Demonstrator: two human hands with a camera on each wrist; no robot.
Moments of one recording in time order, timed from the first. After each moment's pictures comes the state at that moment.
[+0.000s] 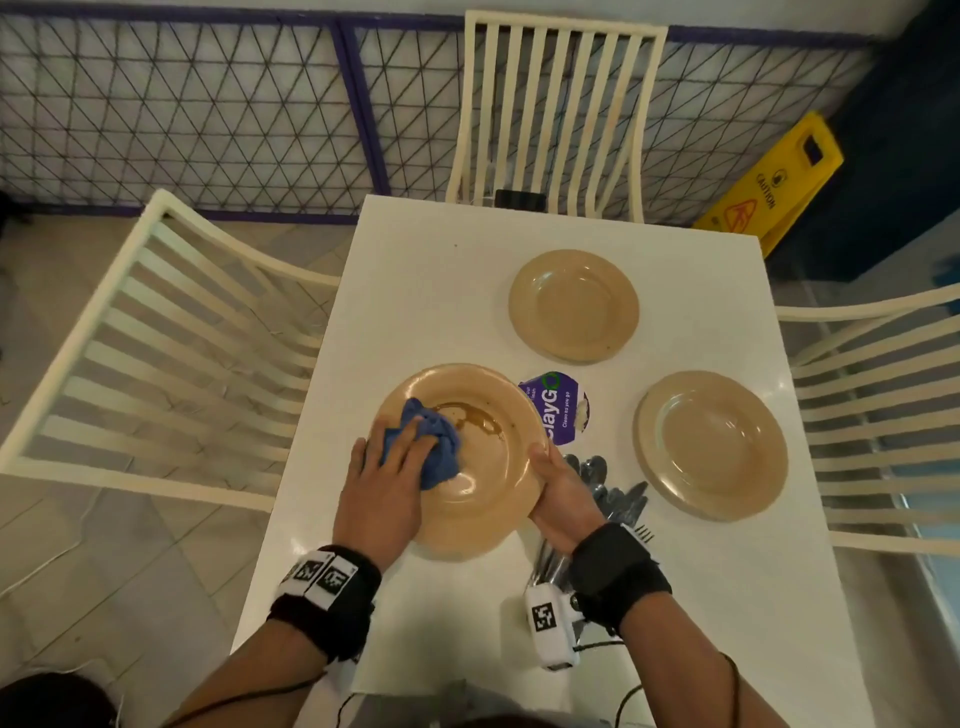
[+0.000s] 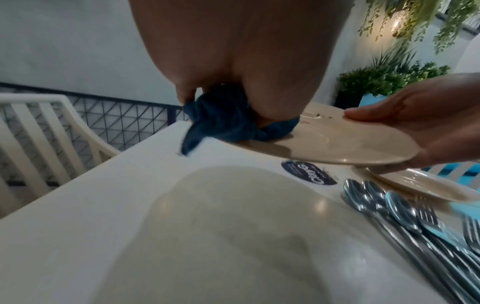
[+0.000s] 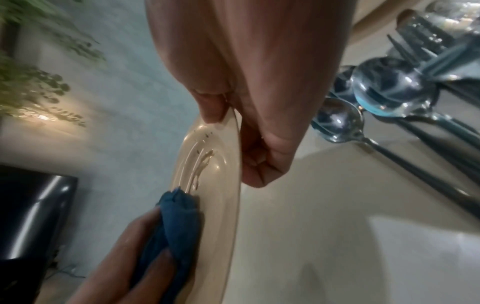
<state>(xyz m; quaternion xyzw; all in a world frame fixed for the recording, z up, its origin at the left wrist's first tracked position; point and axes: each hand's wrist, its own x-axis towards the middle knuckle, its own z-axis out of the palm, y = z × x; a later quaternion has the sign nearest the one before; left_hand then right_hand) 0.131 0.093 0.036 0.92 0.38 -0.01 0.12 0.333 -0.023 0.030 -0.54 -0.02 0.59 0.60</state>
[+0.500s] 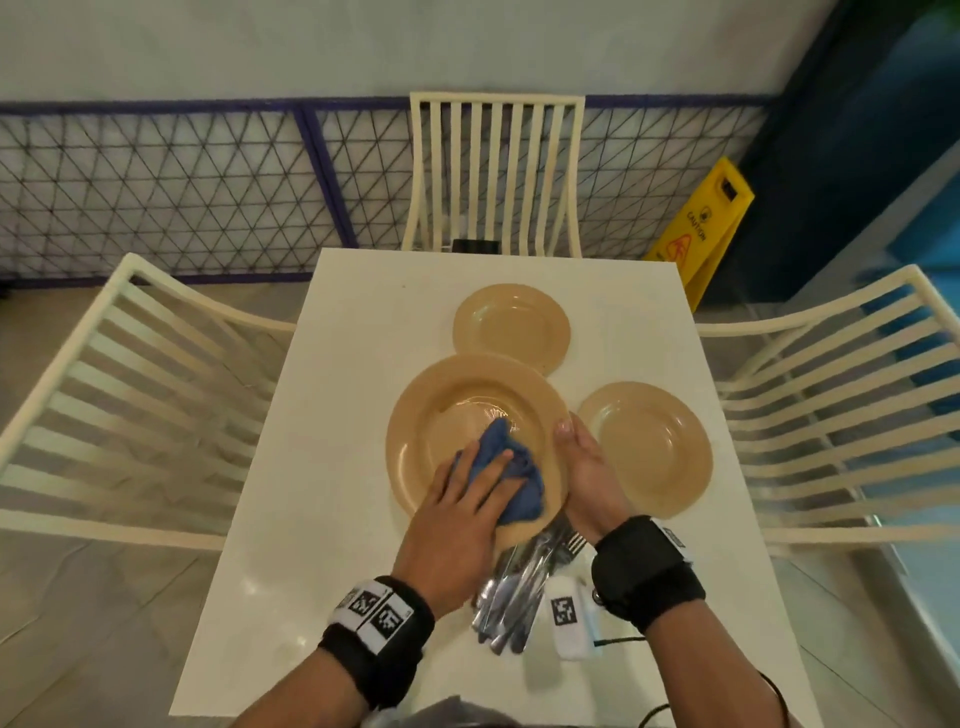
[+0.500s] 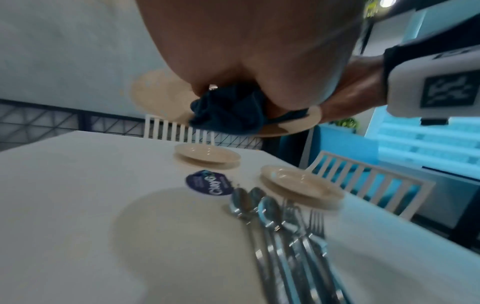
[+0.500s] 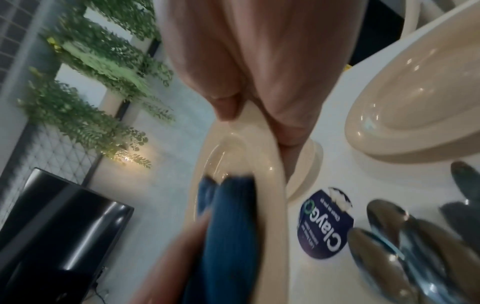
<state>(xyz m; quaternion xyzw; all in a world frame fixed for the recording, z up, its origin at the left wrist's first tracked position) 0.225 -0.012 0.080 0.97 0.20 0.03 0.11 0.403 -0.083 0.108 -0.56 -0.15 0.48 0.65</state>
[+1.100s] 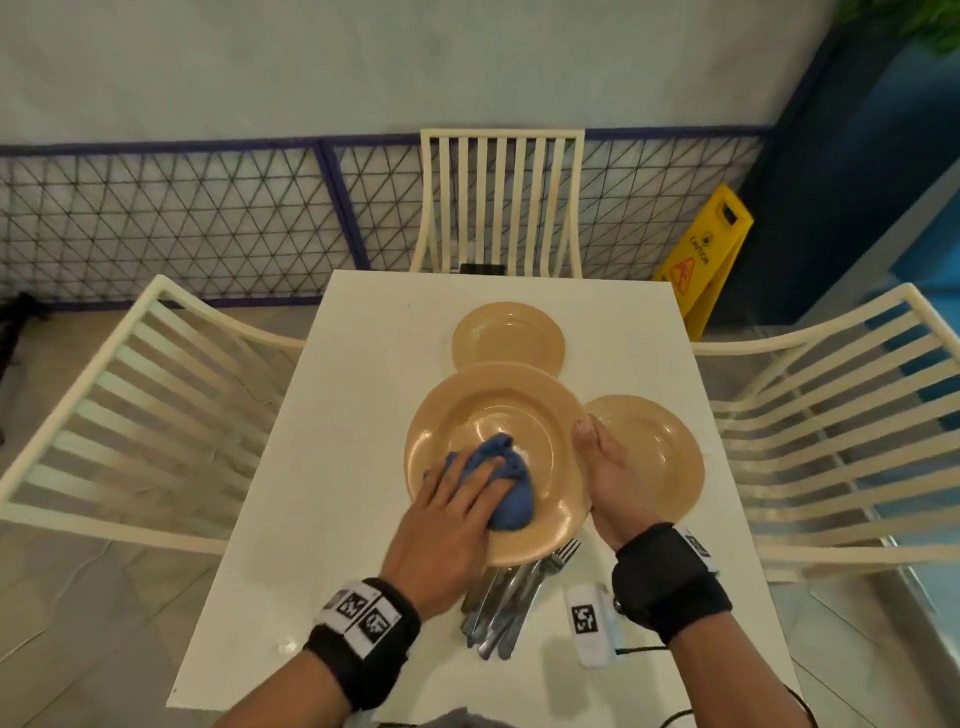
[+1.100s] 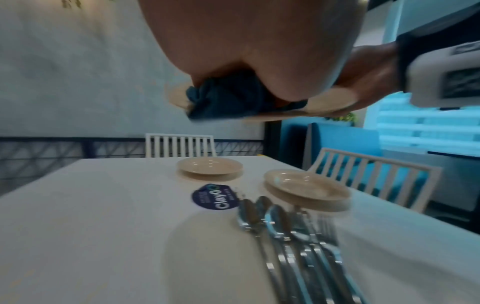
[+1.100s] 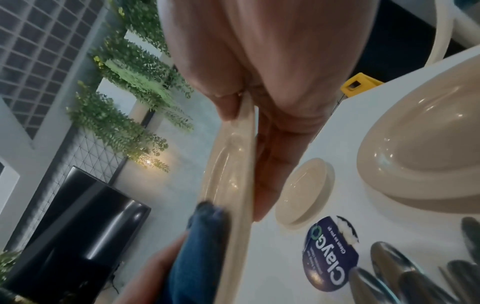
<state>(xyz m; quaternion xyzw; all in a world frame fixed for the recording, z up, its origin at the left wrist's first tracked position) 0.222 -0.029 0.105 0.97 0.21 0.06 0.08 0.424 -0.116 0.135 -0.60 -0.18 0.43 0.65</state>
